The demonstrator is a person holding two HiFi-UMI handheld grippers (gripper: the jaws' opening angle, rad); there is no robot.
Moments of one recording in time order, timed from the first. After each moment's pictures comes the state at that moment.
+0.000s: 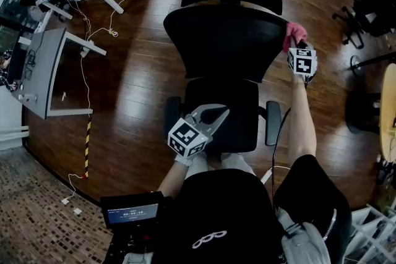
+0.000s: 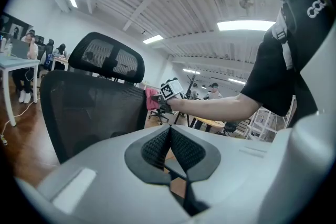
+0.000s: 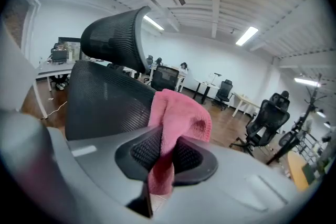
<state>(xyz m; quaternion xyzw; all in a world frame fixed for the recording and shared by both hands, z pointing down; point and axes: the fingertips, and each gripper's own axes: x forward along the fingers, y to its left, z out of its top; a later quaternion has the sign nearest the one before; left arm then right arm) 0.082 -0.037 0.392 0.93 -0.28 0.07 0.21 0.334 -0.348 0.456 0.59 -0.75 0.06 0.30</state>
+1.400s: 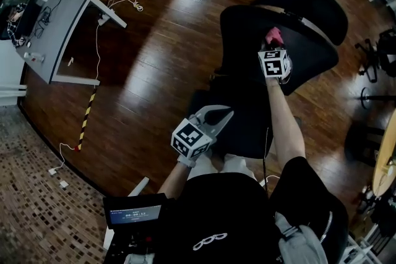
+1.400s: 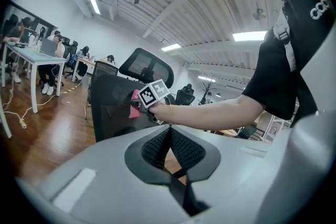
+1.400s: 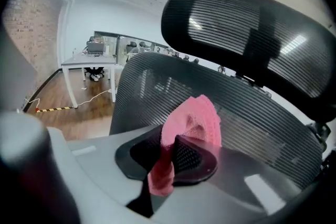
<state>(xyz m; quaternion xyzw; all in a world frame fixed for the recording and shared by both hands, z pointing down) -0.046 -0.032 0.409 0.90 -0.36 0.04 0.24 0.007 -0.339 0.515 0.43 -0.83 0.03 0.35</state>
